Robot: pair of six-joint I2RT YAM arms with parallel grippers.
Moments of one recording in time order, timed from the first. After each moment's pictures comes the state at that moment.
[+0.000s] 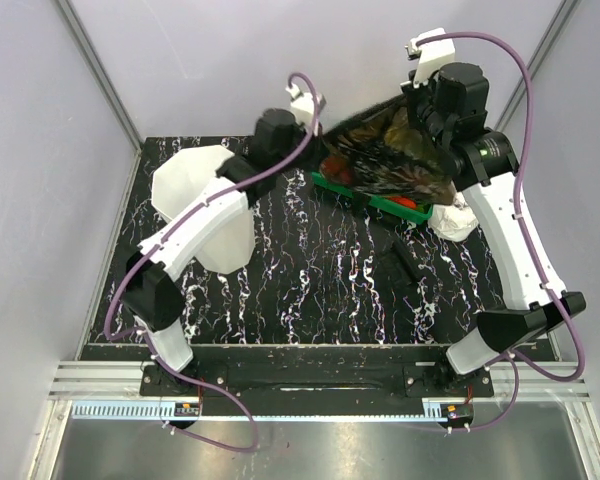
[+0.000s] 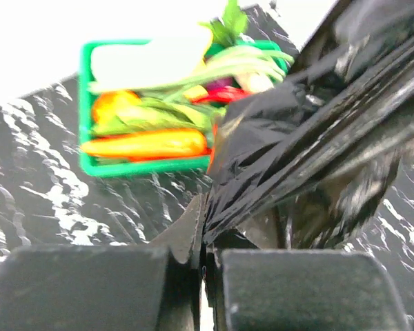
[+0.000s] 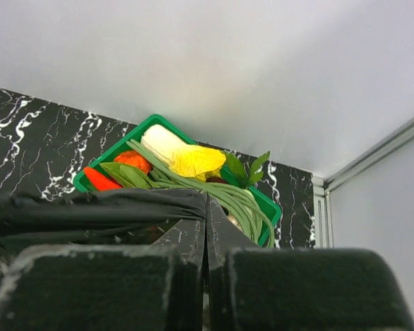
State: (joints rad) left arm -0.65 1.74 1.69 -0.26 0.09 -0.22; right arm 0.36 1.56 1.99 -0.59 0.26 -0.18
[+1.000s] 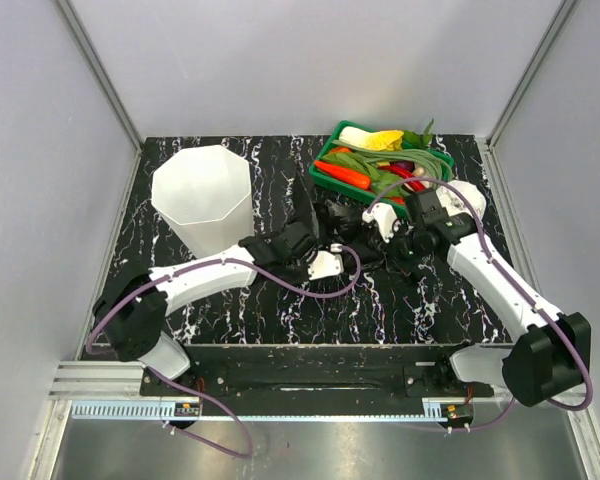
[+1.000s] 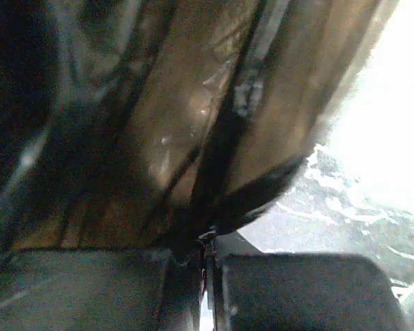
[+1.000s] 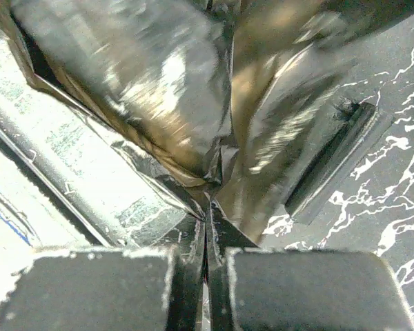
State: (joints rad) left arm -0.90 1.54 1.04 -0.50 -0.08 0.59; right arm 0.36 1.26 1.05 -0.83 -0.33 -0.48
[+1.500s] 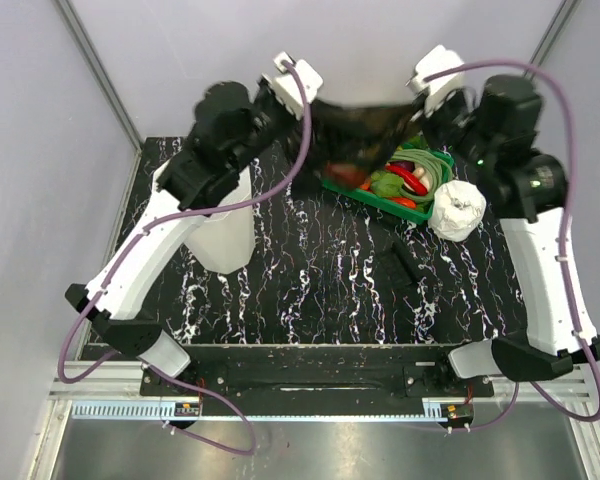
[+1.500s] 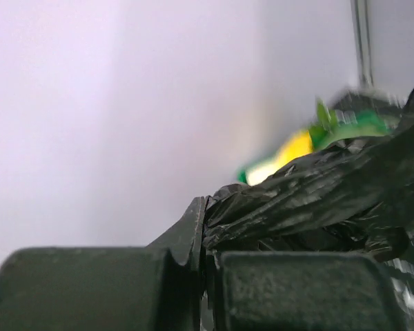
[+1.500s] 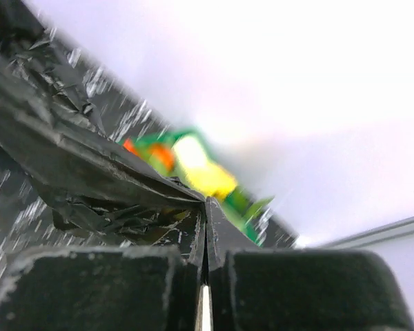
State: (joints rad) left arm -0.72 1.56 1.95 -0.48 -0.07 0.46; right arm 0.35 1.38 1.93 -0.80 -0.15 -0.49
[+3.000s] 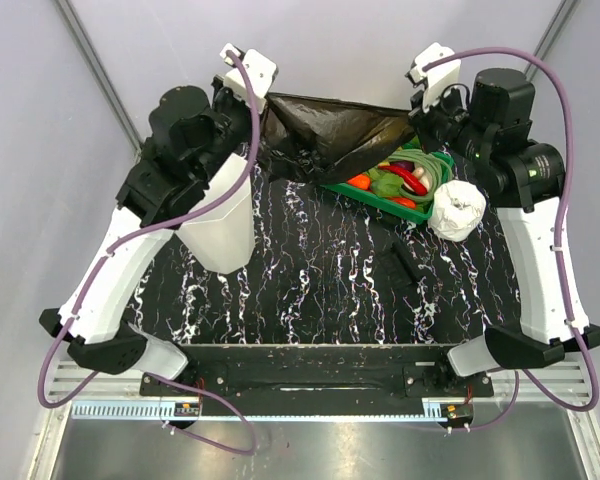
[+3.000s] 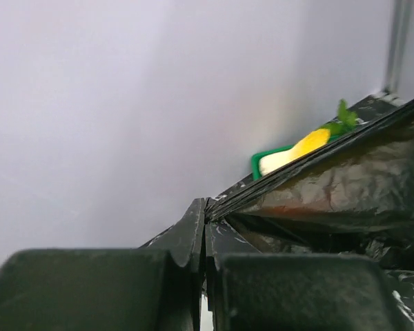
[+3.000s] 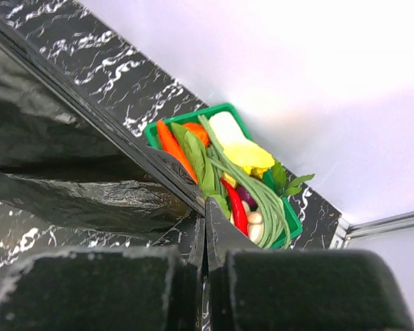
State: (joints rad) left arm -0.67 1.46 2.05 -0.56 -0.16 0.33; right arm 0.34 1.45 2.11 -0.92 -0.16 -0.39
